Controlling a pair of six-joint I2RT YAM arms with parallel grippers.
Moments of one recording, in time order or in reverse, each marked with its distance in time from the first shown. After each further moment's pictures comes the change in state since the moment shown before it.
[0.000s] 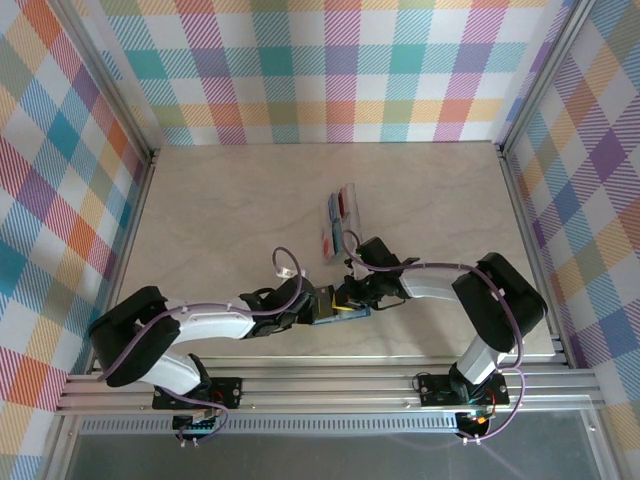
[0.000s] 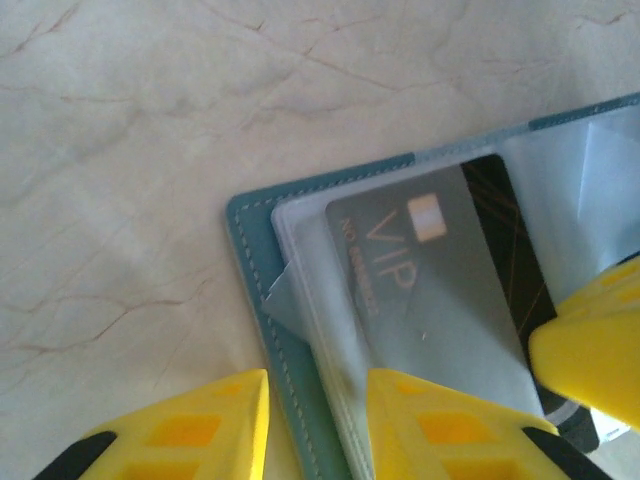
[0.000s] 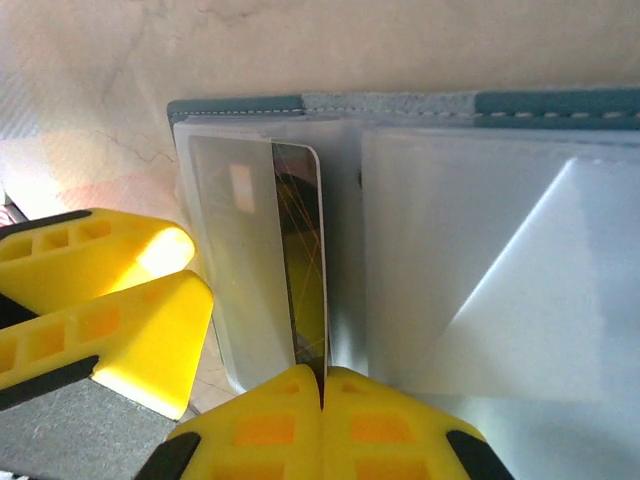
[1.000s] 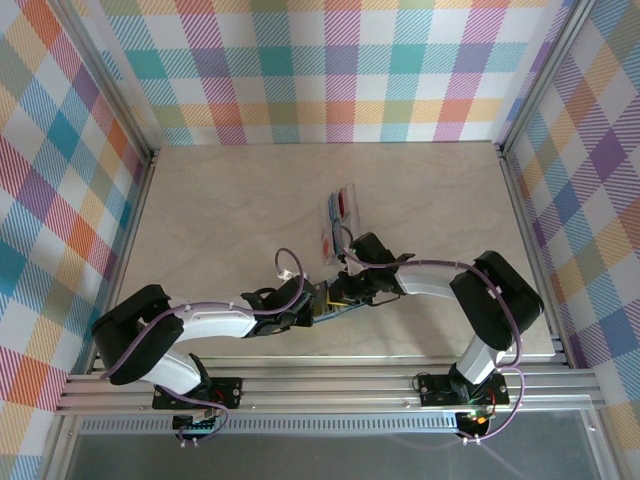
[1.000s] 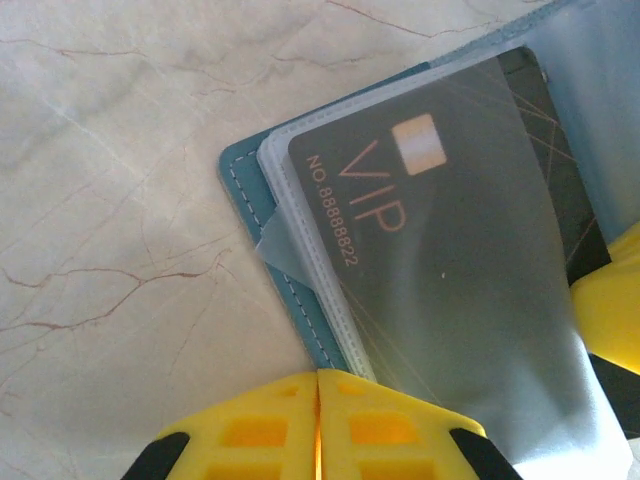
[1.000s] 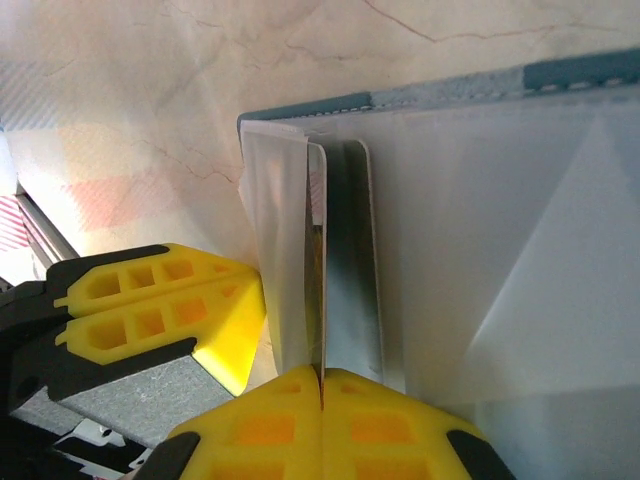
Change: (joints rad) left arm 0.004 0.037 0.014 -0.032 0.026 0.029; right arm 0.026 0.019 0.061 -0.005 0.000 -0.023
